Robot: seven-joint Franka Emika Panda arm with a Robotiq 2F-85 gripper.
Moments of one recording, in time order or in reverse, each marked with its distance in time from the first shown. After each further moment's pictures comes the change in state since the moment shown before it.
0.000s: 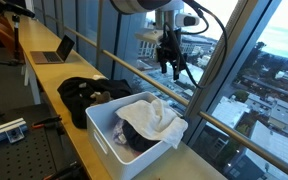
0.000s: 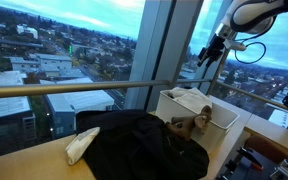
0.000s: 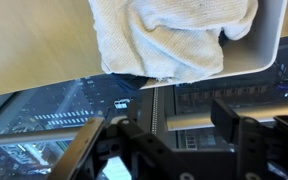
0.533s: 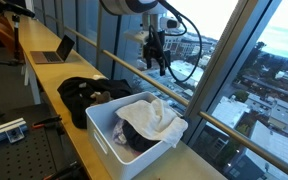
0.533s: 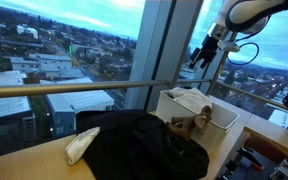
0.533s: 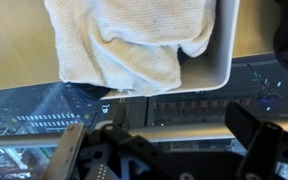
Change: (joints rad) arm 0.075 0.001 0.031 -0.036 0.000 -0.010 0.023
